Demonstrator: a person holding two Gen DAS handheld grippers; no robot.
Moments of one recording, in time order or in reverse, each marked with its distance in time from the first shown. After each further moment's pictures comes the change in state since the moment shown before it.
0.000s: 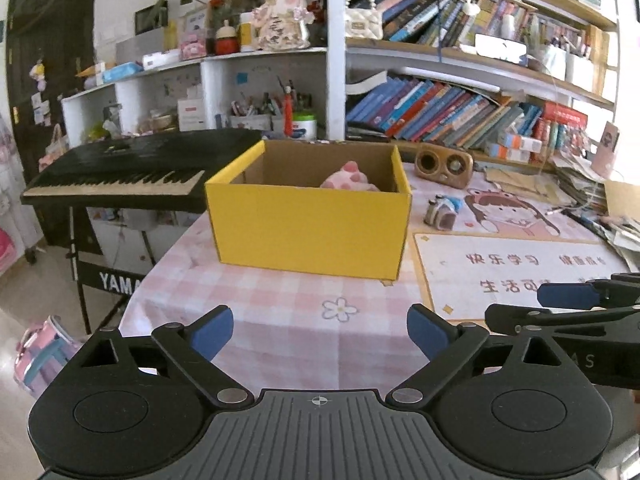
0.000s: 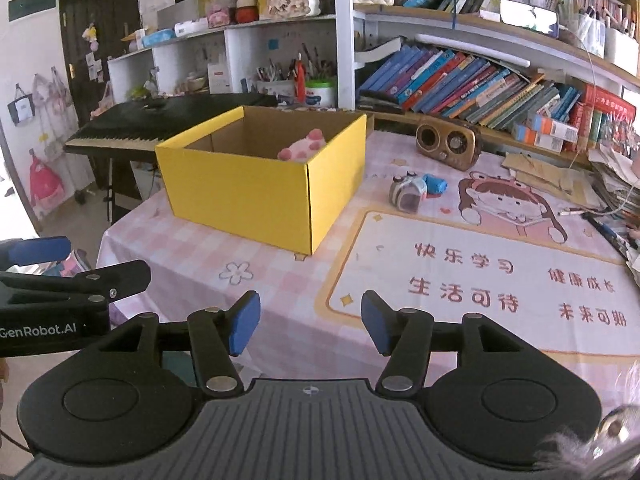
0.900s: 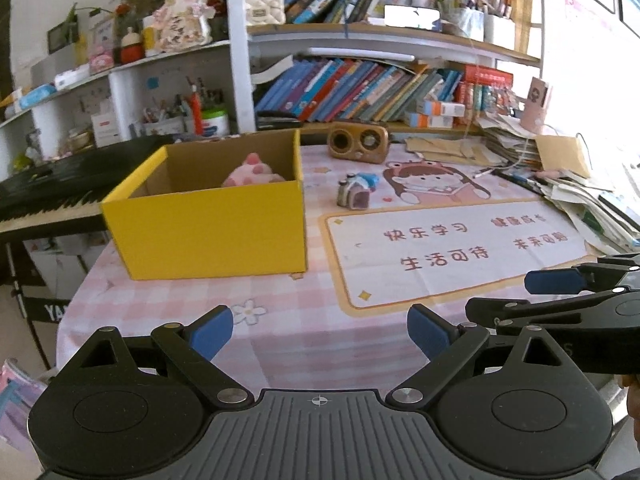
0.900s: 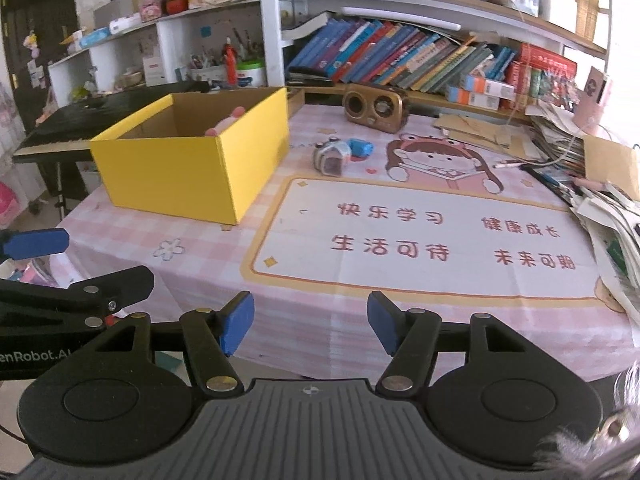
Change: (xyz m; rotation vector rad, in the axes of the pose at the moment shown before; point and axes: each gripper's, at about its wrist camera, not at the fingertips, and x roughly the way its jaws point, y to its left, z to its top) left arm 0.016 -0.053 0.004 0.152 0.039 -0.186; right arm -0.019 -0.039 -0.021 0.109 0.055 -0.150
